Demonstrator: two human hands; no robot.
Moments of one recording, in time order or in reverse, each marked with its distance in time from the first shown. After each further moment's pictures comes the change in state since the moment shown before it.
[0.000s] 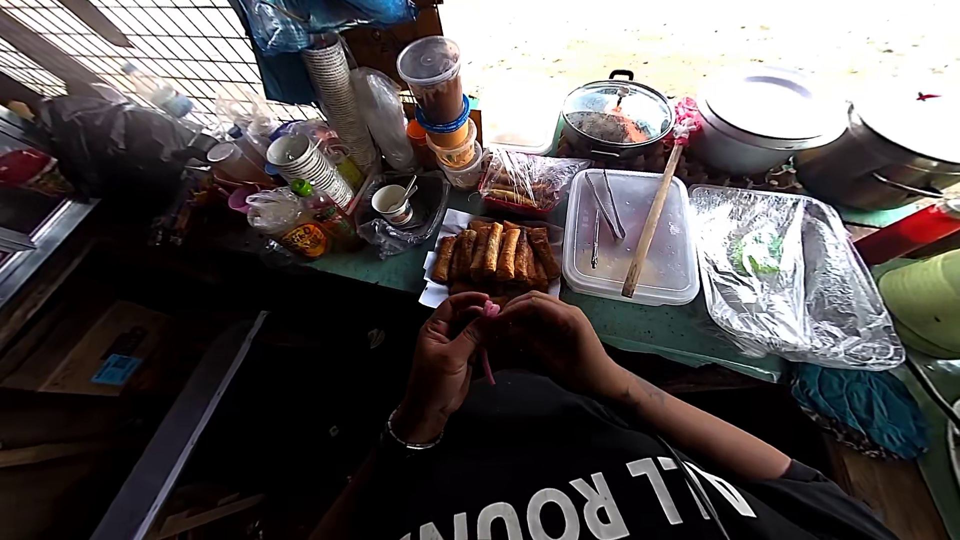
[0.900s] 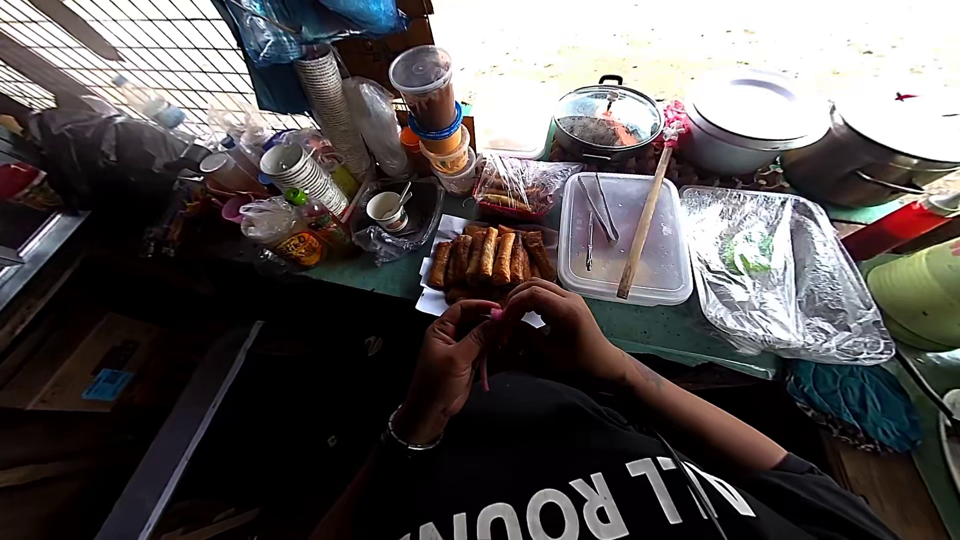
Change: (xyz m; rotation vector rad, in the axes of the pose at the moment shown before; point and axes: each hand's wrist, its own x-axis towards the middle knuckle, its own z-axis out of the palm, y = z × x) left_hand 0.006 0.001 0.003 0.010 -0.091 -0.074; right_hand 0.015 0.008 -0.015 -0.118 -0.030 -0.134
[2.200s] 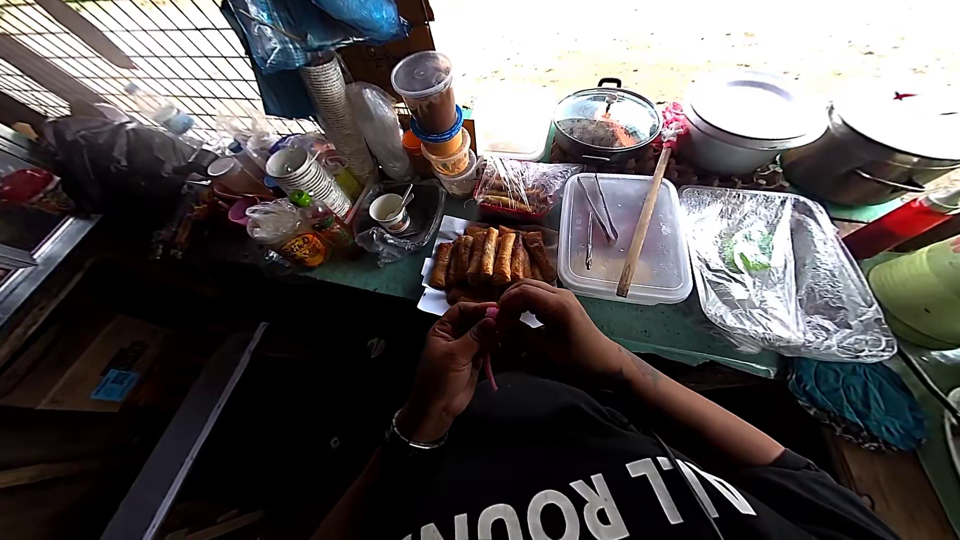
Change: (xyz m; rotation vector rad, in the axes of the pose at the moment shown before) left_hand -0.006 0.000 0.007 -0.120 0.117 -0.069; right_hand 0.003 -0.004 0.001 0.039 -0.066 0.023
